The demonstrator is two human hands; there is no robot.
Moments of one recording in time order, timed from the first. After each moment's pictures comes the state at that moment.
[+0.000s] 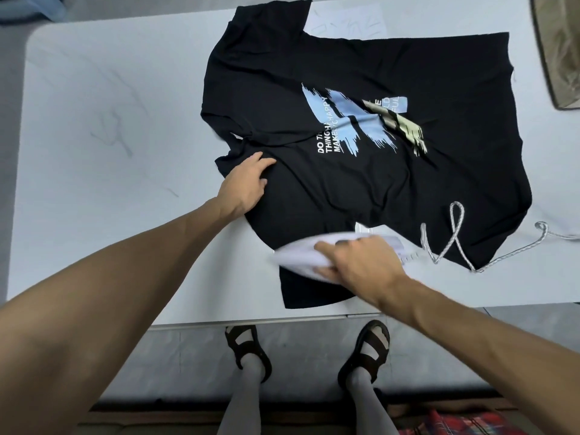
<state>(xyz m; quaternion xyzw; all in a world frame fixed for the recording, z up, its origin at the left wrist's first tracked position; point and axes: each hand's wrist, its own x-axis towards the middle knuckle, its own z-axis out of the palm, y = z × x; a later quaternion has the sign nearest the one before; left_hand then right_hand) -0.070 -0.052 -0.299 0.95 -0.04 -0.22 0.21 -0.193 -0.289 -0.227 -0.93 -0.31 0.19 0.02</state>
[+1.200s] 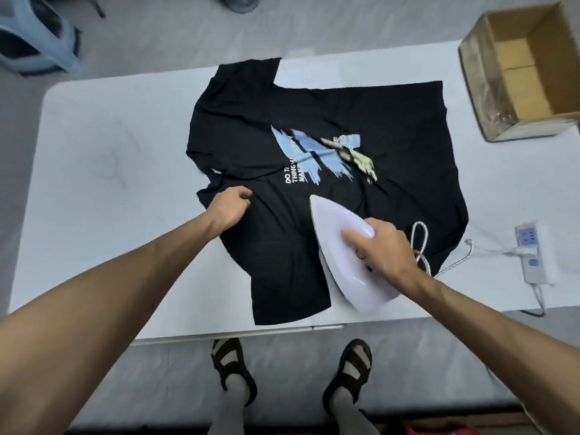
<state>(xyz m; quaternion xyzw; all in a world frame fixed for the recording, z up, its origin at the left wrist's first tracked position) -0.078 -0.107 -0.220 0.89 0.16 -0.28 0.33 -0.169 -0.392 -0.182 -0.88 0.18 0.24 0.37</state>
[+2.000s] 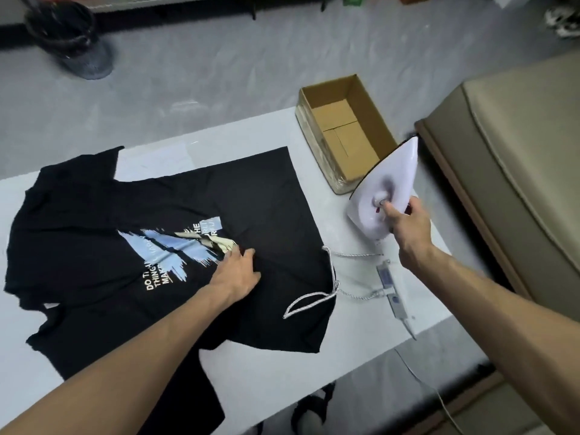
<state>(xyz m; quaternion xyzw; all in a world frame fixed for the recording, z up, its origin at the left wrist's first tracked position) -0.008 -0.389 -0.241 0.90 -0.12 -0.40 0.14 -0.058 -0.693 -0.167 -0.70 0.46 -0.09 0.54</state>
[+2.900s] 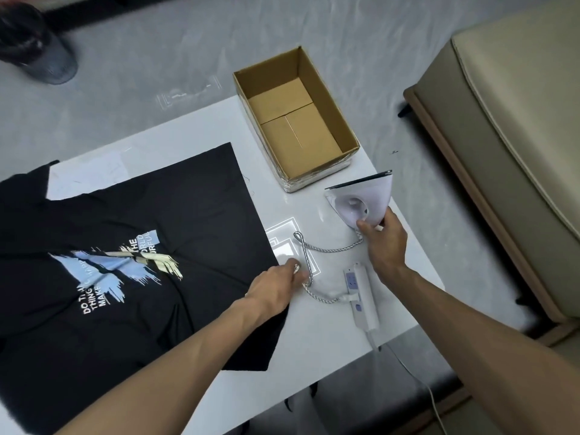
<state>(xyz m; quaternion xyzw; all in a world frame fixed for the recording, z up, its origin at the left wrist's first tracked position) -0.058 -0.584 -0.249 0.85 -0.18 -0.46 0.20 -0.093 -0.804 -0.240 -0.77 0.41 -0.07 0.49</state>
